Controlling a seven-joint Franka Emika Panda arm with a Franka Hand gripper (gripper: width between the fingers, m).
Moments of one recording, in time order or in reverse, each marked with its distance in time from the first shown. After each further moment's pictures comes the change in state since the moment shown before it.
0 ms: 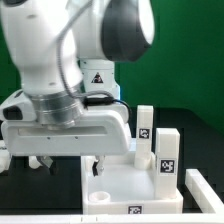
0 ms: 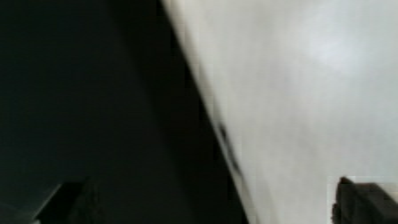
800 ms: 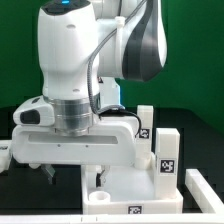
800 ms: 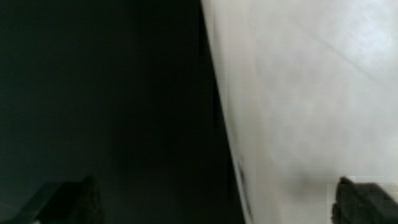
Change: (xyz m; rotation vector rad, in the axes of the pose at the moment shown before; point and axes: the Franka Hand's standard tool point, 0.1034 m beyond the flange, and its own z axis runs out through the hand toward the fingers) arm -0.012 0.004 0.022 -0.034 0.053 -0.020
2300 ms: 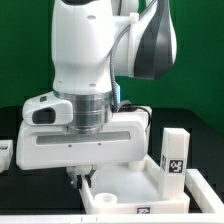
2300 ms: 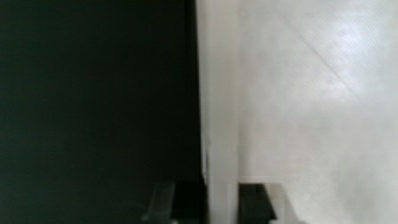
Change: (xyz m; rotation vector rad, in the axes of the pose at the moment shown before) arm 0.024 -0.015 -0.011 -0.051 0.036 -0.375
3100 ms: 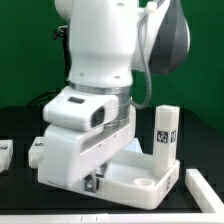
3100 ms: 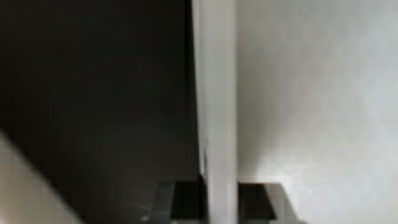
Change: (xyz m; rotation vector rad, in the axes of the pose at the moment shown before) arm 0.053 -0.023 -0.029 -0.042 0.016 -0.917
